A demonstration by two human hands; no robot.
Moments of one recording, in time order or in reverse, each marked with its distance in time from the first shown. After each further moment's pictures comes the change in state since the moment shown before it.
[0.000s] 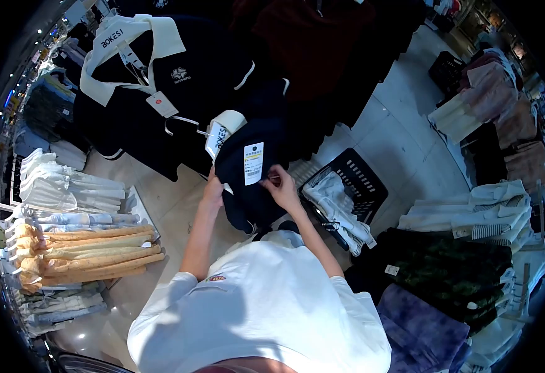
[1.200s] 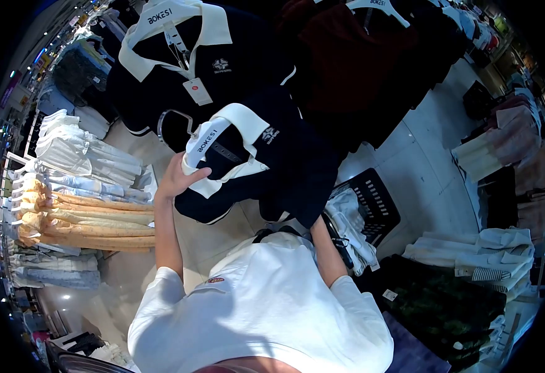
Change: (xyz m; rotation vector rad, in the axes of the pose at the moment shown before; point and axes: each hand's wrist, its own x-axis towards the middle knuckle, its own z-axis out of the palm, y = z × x) left_hand -0.064 0.162 0.000 1.017 -0.015 0.255; right_hand 0.017 0.088 0.030 0.710 0.332 0.299
